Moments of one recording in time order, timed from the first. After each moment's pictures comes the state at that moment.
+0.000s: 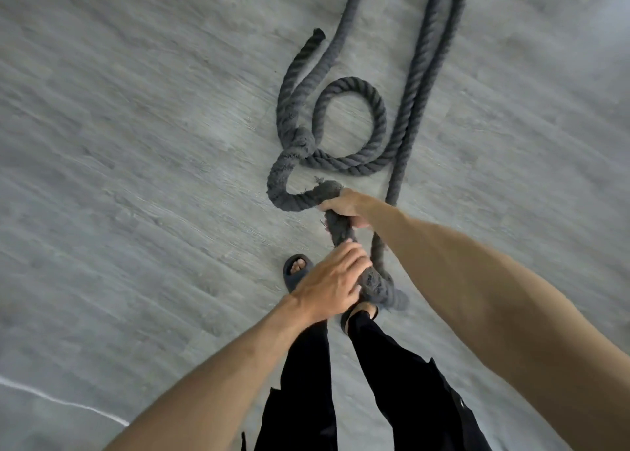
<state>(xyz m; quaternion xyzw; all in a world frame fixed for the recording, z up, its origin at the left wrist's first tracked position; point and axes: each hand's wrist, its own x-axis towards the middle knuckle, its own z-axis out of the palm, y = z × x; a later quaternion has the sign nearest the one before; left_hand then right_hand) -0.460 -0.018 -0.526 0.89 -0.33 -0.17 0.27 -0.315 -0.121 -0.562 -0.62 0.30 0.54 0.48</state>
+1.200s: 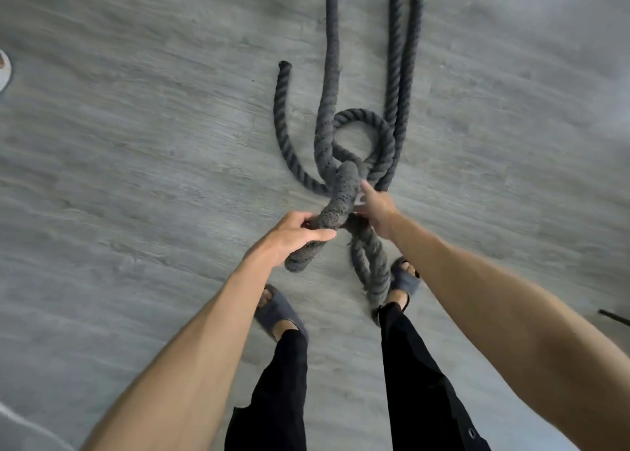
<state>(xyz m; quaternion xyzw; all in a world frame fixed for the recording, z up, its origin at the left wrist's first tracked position) -0.349 0.128 -0.563 0.65 0.08 -0.53 0.54 -0.351 -0.089 -0.607 -0.60 0.49 0.28 0.57</state>
